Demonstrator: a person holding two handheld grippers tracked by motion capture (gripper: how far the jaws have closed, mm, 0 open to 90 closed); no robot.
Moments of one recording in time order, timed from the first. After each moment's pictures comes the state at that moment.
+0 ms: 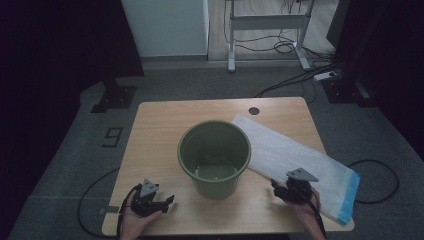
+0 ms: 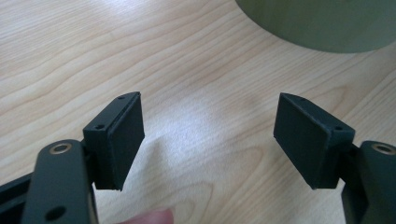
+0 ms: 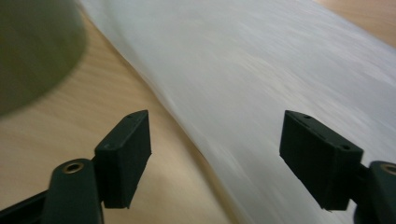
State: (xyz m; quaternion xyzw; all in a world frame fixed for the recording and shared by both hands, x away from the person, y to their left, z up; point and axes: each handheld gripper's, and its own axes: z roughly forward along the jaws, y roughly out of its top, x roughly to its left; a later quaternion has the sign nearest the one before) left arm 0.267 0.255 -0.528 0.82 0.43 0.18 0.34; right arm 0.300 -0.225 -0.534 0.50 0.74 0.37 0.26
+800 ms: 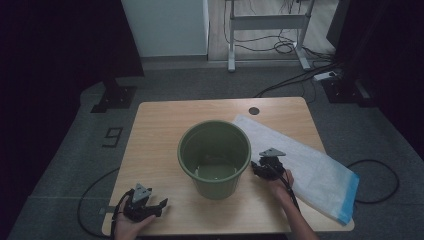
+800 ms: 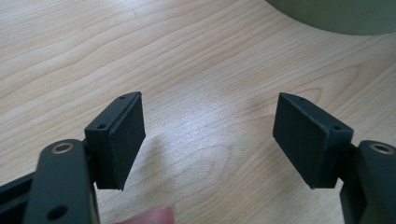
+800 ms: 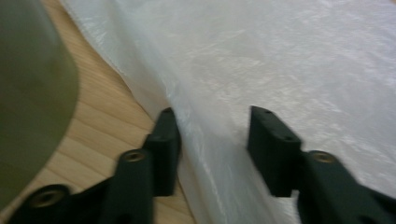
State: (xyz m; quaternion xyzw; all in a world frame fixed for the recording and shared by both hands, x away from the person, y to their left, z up) left arm 0.255 0.272 -0.532 0.81 0.45 0.18 0.33; right arm 0.381 -0.173 -0.552 0.50 0.76 0.36 0.23
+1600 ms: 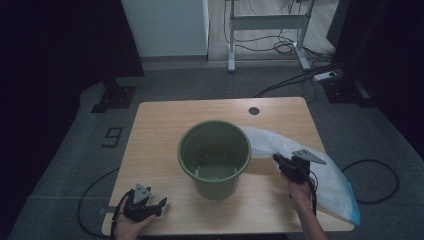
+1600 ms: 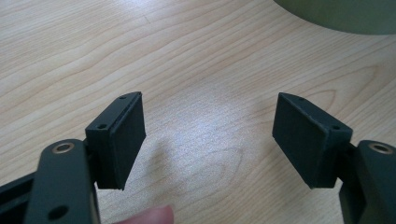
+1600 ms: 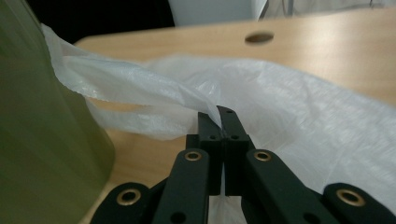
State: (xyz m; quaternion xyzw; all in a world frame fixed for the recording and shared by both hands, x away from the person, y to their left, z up) left arm 0.254 0.272 -0.532 0.81 0.44 0.21 0.32; right arm 0.345 -0.237 -0.511 0.52 0.64 0.51 0.23
